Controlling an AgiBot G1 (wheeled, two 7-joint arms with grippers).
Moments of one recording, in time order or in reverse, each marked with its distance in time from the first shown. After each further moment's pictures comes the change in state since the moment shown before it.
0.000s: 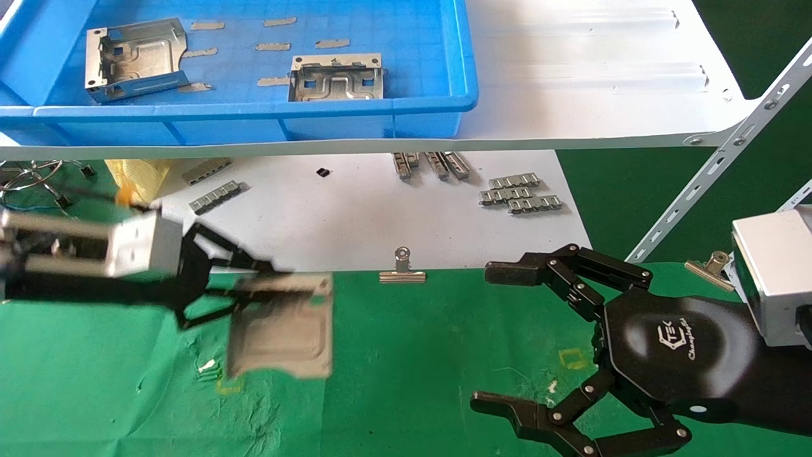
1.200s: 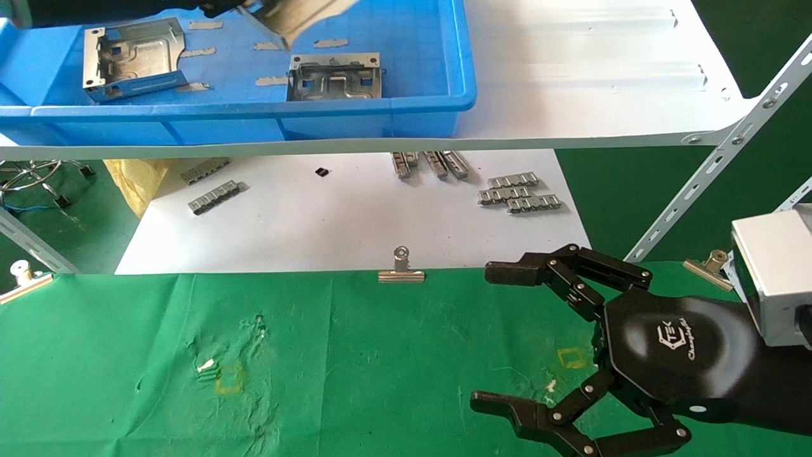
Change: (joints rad) left arm -0.357 0.276 -0.325 0.388 0.212 -0.352 -0.359; right arm 0.000 0.000 0.000 0.000 0.000 0.000 0.000
